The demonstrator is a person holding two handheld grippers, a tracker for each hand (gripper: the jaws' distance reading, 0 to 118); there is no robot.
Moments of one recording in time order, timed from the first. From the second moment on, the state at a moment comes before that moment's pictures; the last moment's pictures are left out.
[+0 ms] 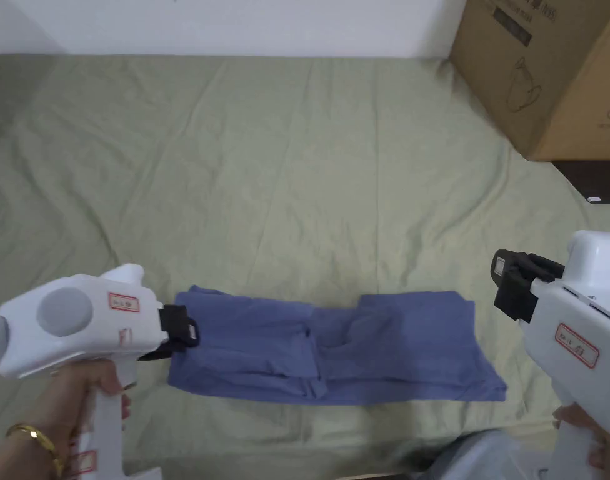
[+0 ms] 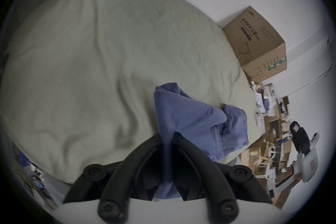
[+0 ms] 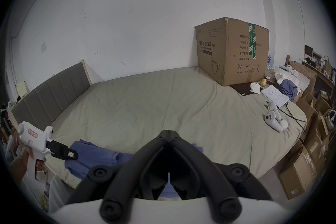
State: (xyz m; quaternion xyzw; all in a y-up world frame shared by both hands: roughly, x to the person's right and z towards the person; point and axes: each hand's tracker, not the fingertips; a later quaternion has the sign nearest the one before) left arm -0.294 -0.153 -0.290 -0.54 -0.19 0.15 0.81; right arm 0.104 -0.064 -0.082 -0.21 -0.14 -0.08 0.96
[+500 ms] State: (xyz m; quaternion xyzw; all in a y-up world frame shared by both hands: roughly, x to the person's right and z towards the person) left arm -0.317 -0.053 -0.259 -0.44 -0.11 -0.03 0.89; right arm 0.095 -0.067 -0.088 -0.21 -0.12 -0.09 0.97
